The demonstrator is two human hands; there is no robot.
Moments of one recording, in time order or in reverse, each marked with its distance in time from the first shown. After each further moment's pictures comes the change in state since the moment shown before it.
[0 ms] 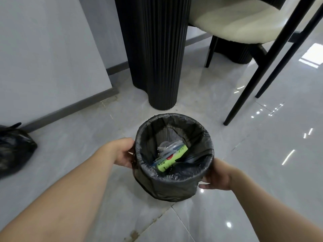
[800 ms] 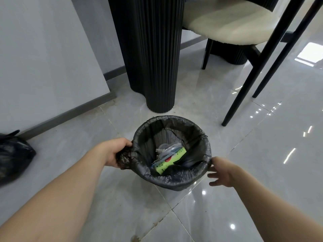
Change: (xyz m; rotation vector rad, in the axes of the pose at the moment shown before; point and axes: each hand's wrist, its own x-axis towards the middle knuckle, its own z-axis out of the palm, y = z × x) left_hand -0.015 0.010 -0.011 0.055 0.085 0.018; right_hand 0.009 -0.005 -0.013 -0.137 0.167 -0.044
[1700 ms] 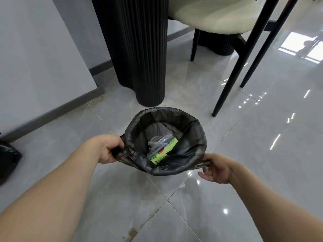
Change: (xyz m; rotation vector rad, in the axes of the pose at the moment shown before) left_hand 0.007 -0.002 0.003 0.057 0.102 -0.037; right_hand -0.037 0.015 -0.003 0.343 -0.141 0.106
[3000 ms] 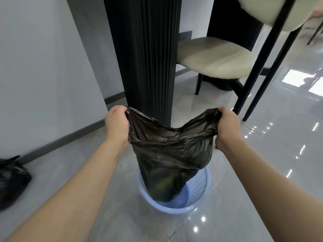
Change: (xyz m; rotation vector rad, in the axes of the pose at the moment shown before) left_hand -0.108 0.104 0.002 -0.755 0.366 0.920; right_hand -0.110 -0.154 0.087 0.319 0.224 -0.949
